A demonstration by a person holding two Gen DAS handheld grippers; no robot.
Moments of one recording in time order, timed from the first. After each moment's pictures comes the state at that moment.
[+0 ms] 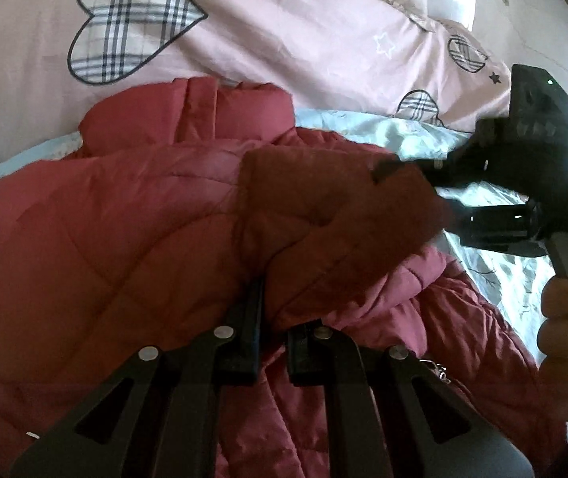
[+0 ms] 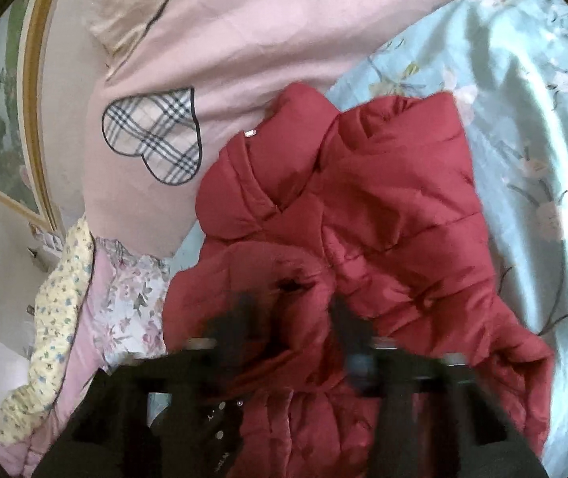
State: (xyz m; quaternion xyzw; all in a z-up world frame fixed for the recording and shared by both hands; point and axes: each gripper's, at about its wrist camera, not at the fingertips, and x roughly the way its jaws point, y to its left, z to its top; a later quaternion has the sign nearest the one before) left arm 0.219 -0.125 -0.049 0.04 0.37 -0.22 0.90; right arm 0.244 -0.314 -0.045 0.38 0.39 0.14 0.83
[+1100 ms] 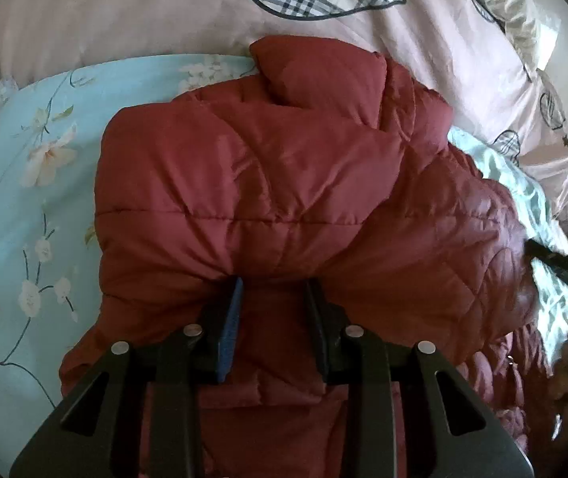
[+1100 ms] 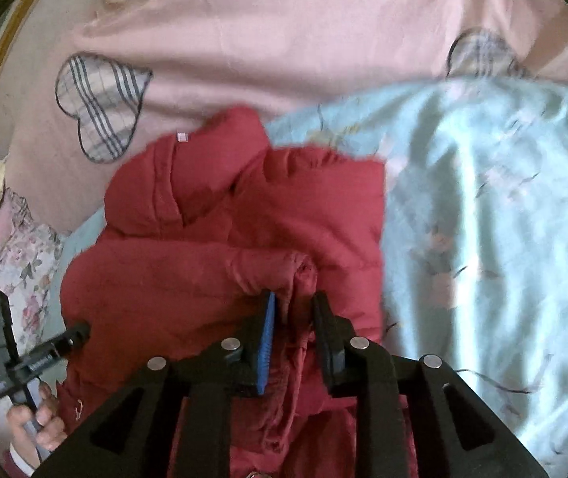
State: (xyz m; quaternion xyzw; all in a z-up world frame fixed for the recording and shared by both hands) left arm 0.291 0.017 -0.070 -0.04 0.45 -0.13 0.88; right arm 0.221 -0.320 -0.021 0.19 0.36 -0.02 0.92
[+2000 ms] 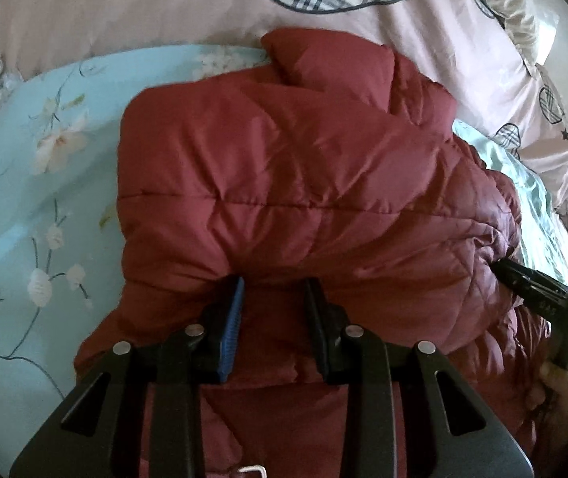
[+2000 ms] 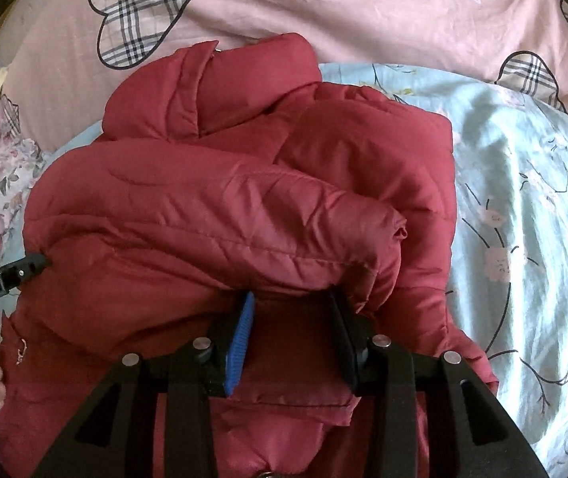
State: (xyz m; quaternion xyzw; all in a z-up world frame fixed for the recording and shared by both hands) left arm 0.288 0.038 -0.081 -0.04 0.46 -0.14 0.88; right arm 0.245 -0.264 -0.082 0.08 0.43 0.00 0.90
